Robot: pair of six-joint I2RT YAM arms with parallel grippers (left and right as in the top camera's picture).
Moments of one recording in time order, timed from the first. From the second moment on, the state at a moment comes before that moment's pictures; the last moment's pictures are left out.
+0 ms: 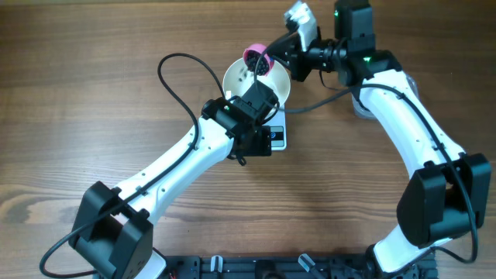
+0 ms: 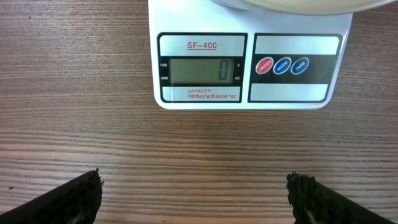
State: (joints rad) left arm -0.68 1.69 1.30 -1.01 -0.11 -0.67; right arm 0.25 1.80 1.46 -0.32 -0.76 -0.30
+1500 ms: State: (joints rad) left arm -0.68 1.69 1.30 -1.01 -0.11 -0.67; right arm -0.11 1.82 1.69 -0.99 0.11 -0.16
